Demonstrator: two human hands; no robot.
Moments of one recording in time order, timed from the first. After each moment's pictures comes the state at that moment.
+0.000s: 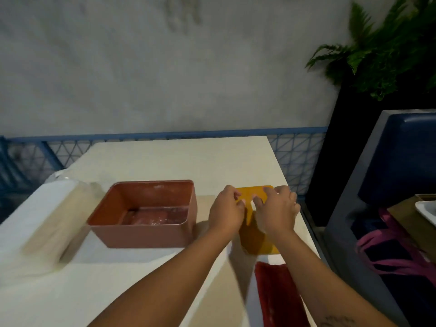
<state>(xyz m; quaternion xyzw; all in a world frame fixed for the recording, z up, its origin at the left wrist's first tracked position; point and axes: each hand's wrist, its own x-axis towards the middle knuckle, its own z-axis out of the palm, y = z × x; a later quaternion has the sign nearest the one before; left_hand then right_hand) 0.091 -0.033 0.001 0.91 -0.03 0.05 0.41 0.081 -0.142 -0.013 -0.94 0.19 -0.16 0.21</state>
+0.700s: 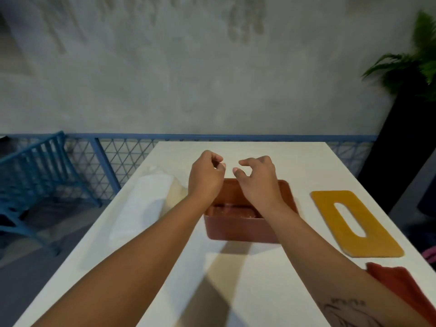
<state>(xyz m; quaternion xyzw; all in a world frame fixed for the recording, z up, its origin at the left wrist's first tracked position) 0.107 0.224 0.087 0.87 0.01 0.18 0.45 0.090 0.114 0.080 -0.90 0.02 -0.18 0.40</state>
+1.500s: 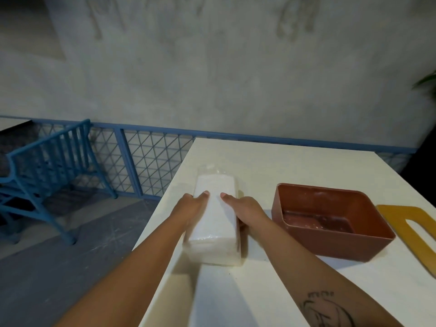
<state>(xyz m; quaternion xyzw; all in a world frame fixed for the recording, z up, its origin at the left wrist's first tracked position) 0.127 0.438 0.017 0.86 0.21 -0.10 0.46 0.135 0.294 0.010 -0.83 0.14 0.17 0.51</state>
